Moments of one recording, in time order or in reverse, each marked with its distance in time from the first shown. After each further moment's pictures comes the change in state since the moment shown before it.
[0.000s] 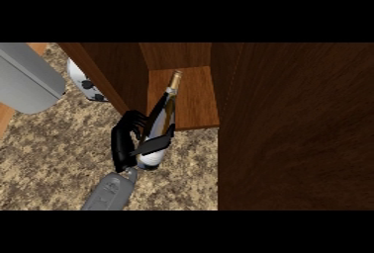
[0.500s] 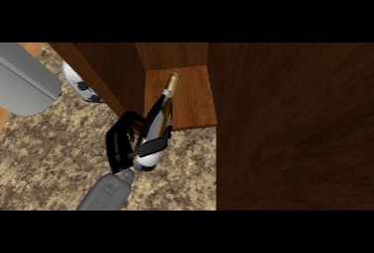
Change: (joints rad) left arm -0.007 0.051 -0.047 0.032 -0.092 0.072 -0.008; right arm -0.010 -0.006 0.014 0.005 -0.008 0.014 0.001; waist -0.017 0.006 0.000
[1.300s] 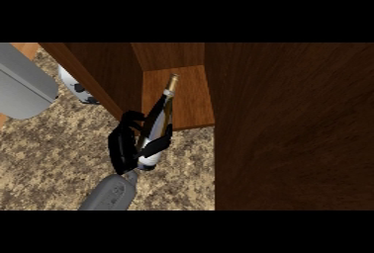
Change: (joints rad) left arm -0.017 -0.001 -0.055 0.034 -0.148 0.087 0.167; right arm -0.008 -0.013 -0.013 0.010 -0.029 0.025 -0.008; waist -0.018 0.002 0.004
